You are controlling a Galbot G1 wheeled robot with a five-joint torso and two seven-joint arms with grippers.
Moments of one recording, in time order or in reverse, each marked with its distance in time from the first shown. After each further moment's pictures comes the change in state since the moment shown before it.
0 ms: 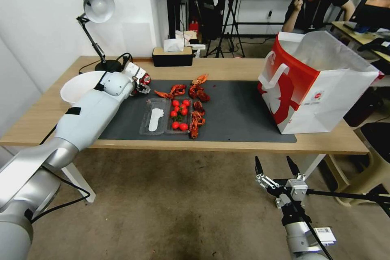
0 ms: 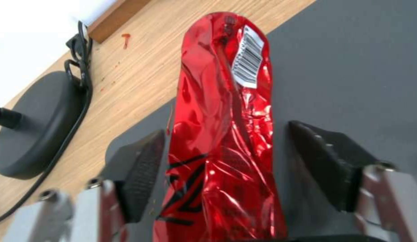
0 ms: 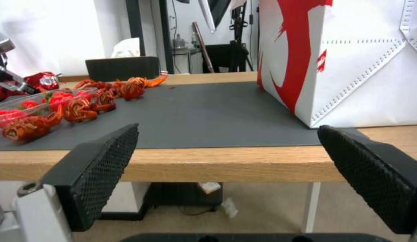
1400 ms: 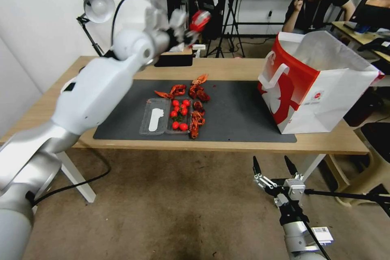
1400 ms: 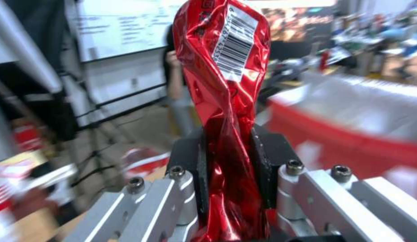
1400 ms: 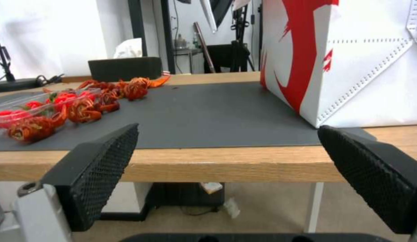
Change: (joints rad) left arm -0.207 -0.108 0.040 -0.496 -0.712 -0.071 -0.090; right arm 0.002 0.011 -0.008 0.002 -0.011 -0.004 -0.001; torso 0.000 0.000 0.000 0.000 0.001
